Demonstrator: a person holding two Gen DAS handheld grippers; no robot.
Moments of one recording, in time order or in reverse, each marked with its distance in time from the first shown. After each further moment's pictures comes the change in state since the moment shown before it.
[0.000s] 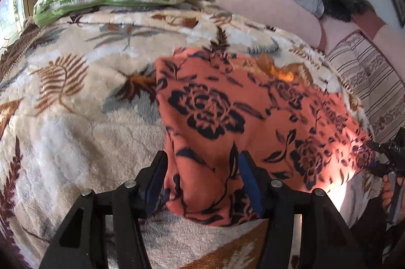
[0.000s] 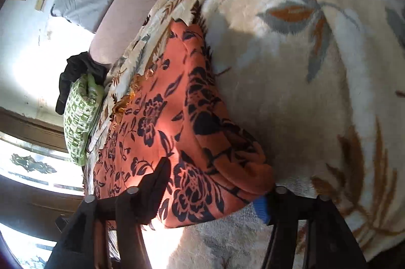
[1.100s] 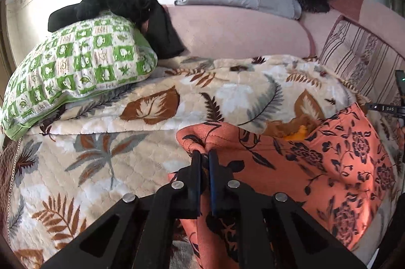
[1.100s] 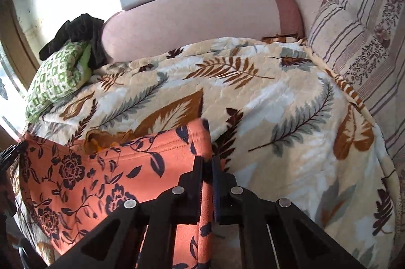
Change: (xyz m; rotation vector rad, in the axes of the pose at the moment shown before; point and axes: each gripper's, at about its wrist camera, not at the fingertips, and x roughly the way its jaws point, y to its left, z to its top) left arm 0.075 -0.029 0.134 0.328 -0.083 0.070; right arm 0.037 0.096 0.139 -0.559 -0.161 -0.299
